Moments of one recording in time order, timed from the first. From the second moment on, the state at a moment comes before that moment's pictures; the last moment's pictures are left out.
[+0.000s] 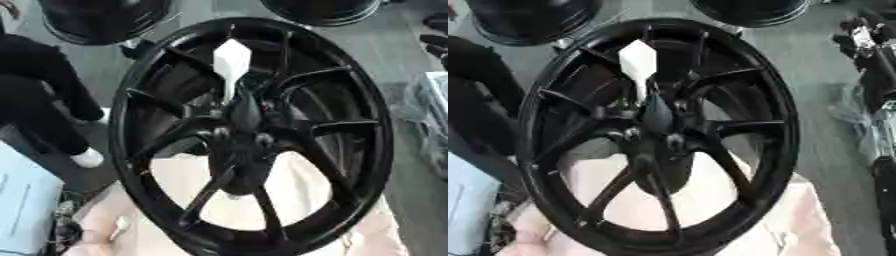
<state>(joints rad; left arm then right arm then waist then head) -0.29 0.41 0.19 -1.82 0.32 -0.01 0.29 -0.47 -0.42 -0.29 -1.52 -0.17 0.01 0.10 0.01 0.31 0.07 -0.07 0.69</state>
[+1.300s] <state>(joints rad) -0.99 0.74 0.03 -1.02 0.34 0.04 0.15 -0.43 -0.43 -0.30 -1.49 -0.15 0.02 0.09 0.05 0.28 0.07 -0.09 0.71</state>
